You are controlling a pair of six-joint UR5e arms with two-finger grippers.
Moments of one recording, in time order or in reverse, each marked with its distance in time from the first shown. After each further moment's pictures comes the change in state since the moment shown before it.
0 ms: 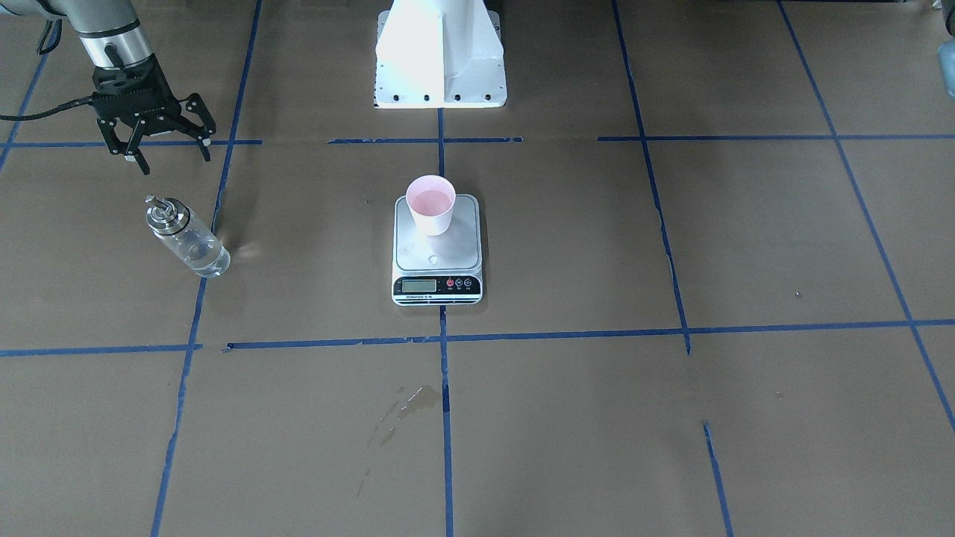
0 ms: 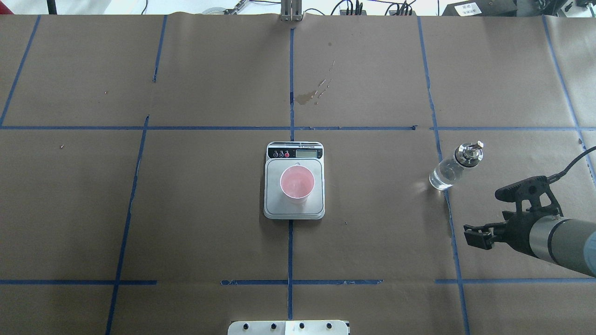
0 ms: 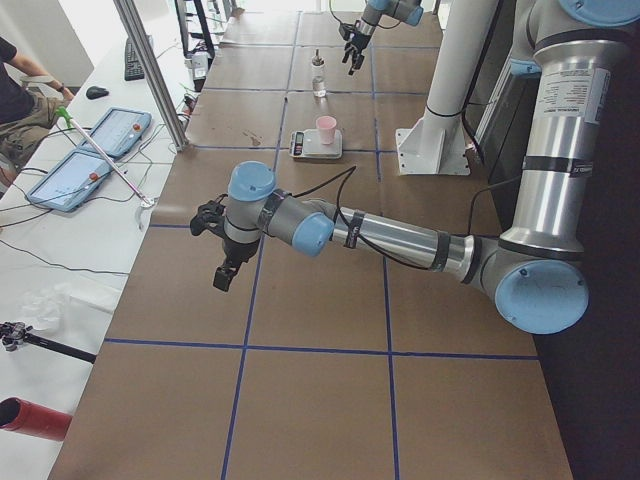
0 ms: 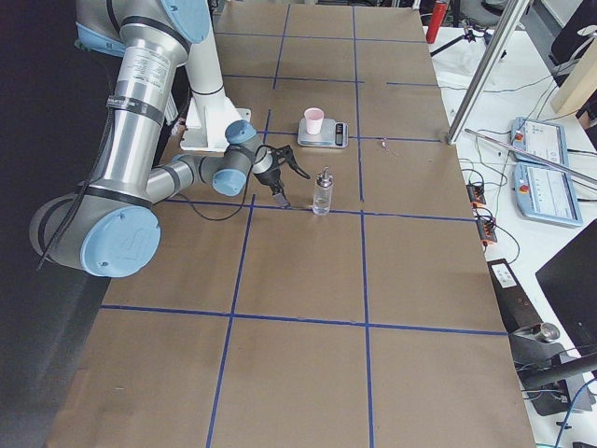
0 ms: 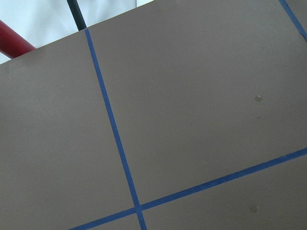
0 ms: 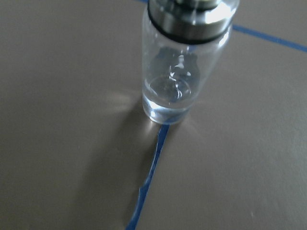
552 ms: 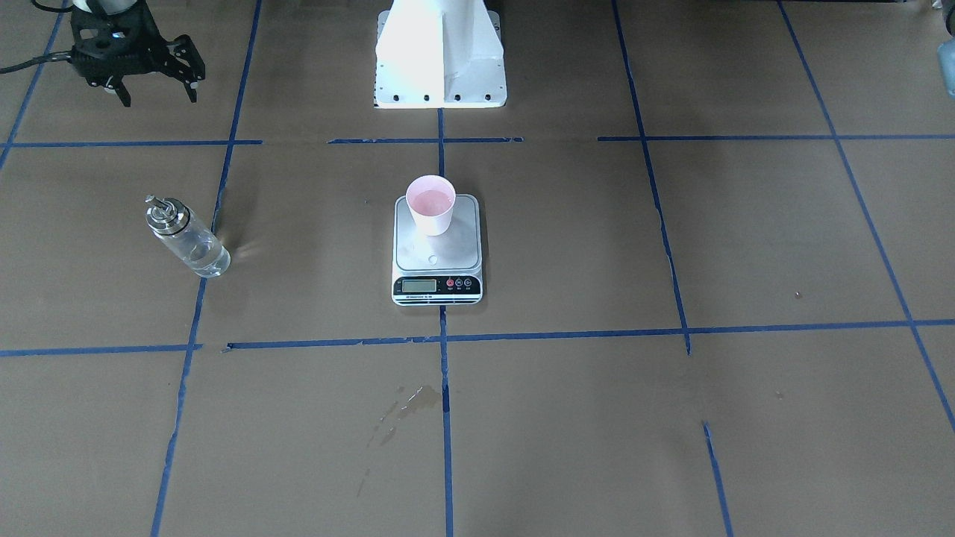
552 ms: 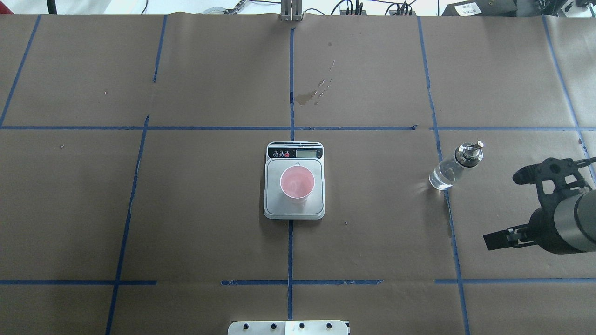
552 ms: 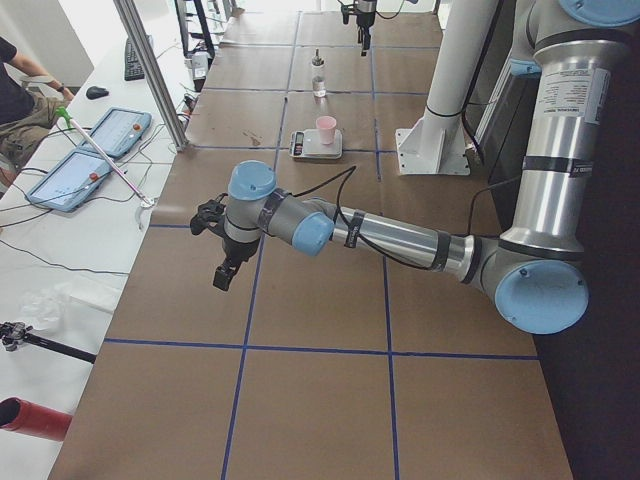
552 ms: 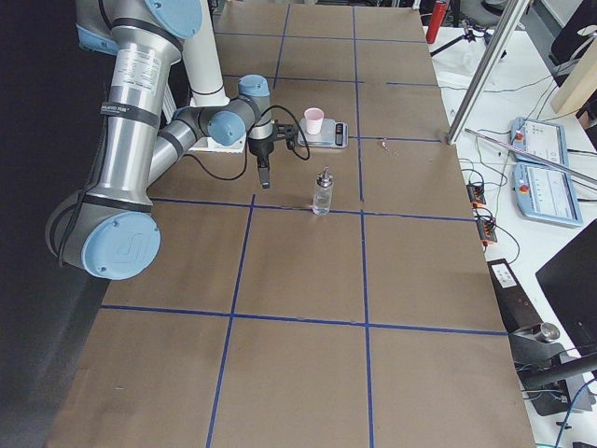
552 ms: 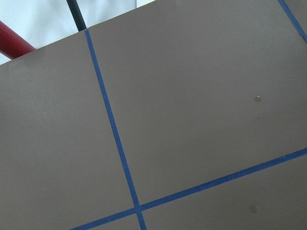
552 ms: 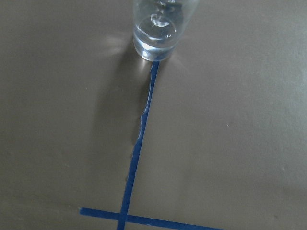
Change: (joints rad) left arm 0.000 0.000 -0.003 0.000 0.000 0.000; right arm 0.243 0.138 0.226 -0.539 0.387 -0.026
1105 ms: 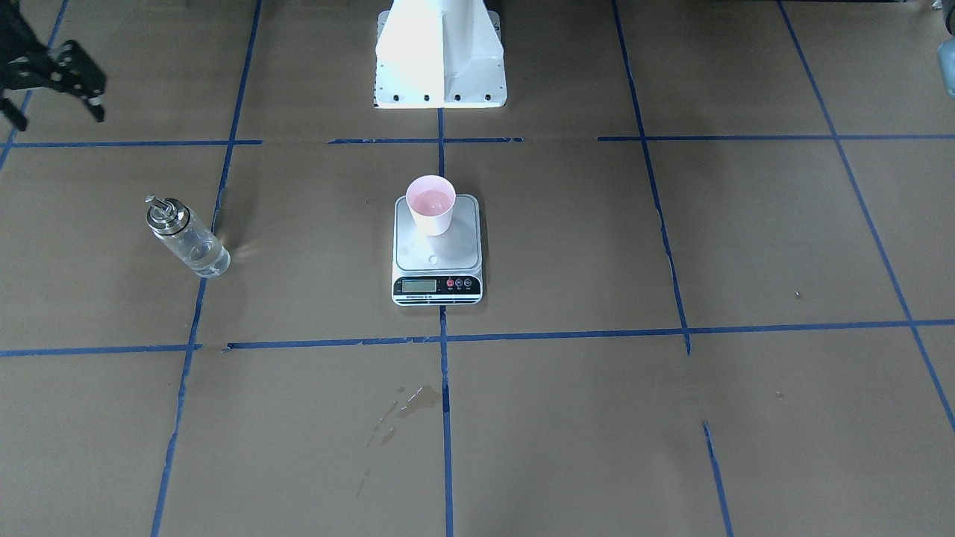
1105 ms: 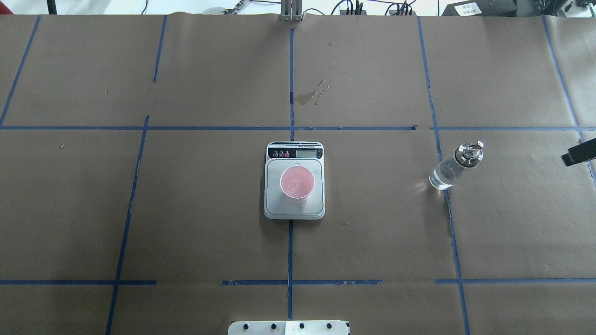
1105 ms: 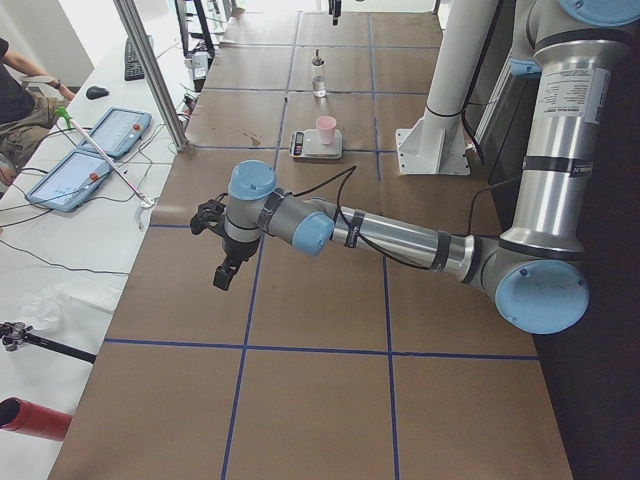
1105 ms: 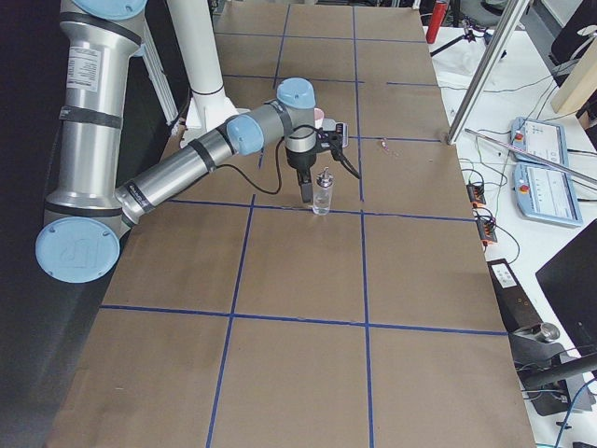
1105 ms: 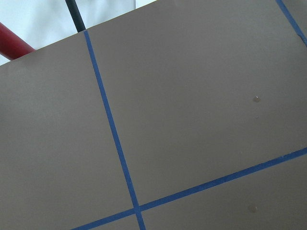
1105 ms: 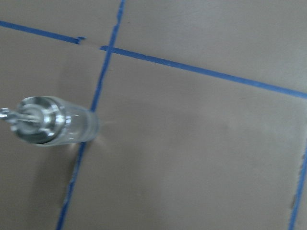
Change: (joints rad) left arm -0.001 0.005 0.000 0.000 -0.011 0.002; right arm 0.609 0.081 -0.253 -0.051 0.313 -0.709
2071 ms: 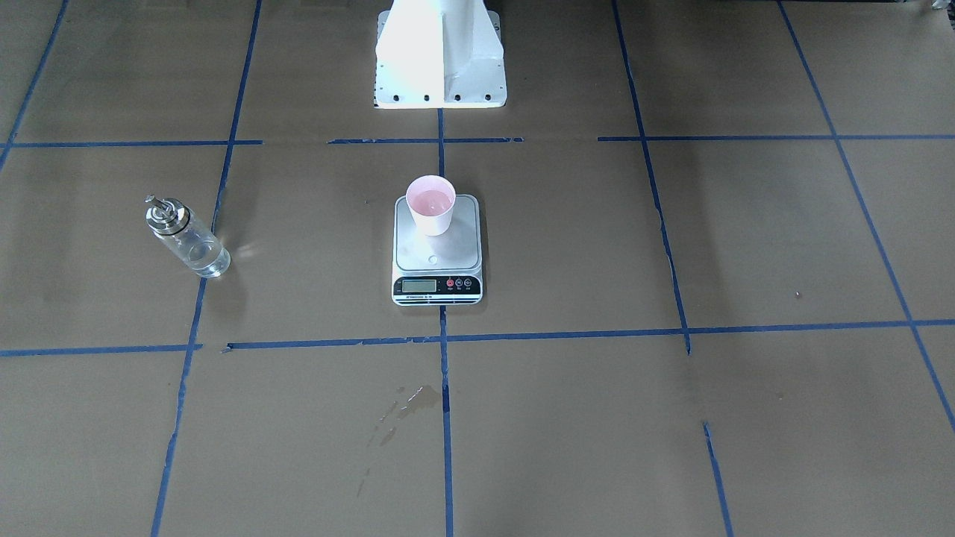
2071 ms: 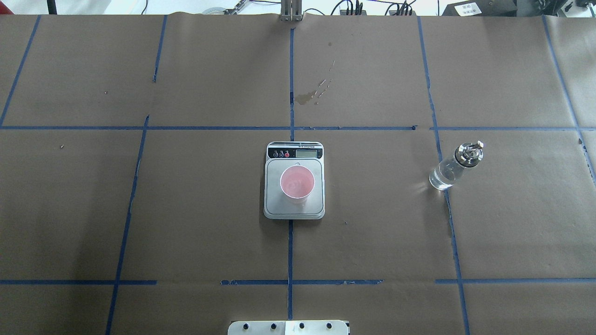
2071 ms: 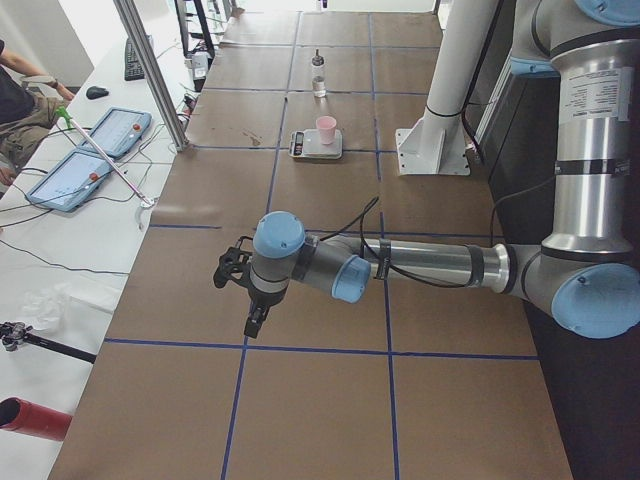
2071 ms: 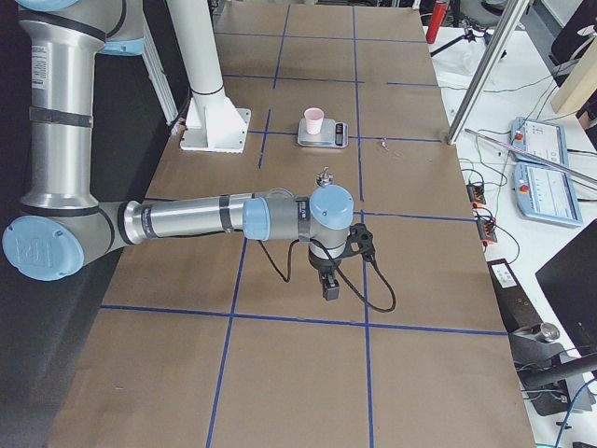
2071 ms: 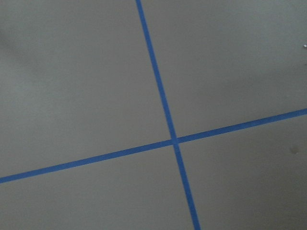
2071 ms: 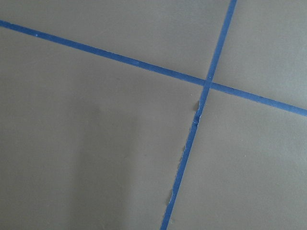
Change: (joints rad) left arm -0.135 0.163 0.074 -0.051 -0.043 0.101; right arm 0.301 0.037 -0.396 0.012 0.102 -0.455
